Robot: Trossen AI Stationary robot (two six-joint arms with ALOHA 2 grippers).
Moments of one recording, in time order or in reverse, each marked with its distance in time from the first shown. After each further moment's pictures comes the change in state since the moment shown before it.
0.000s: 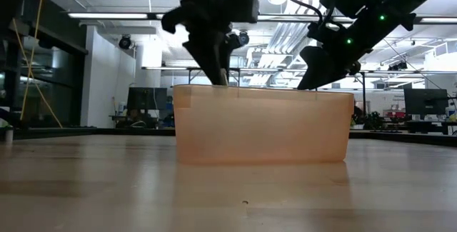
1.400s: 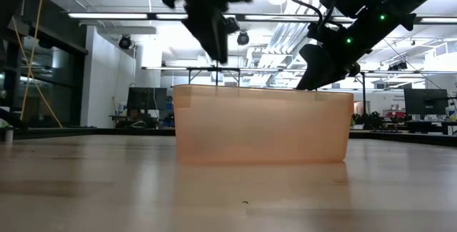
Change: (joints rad) left arm 0.040 -0.053 0.075 -0.090 0.056 0.013; right arm 0.000 0.000 -0.001 0.004 -0.027 0.026
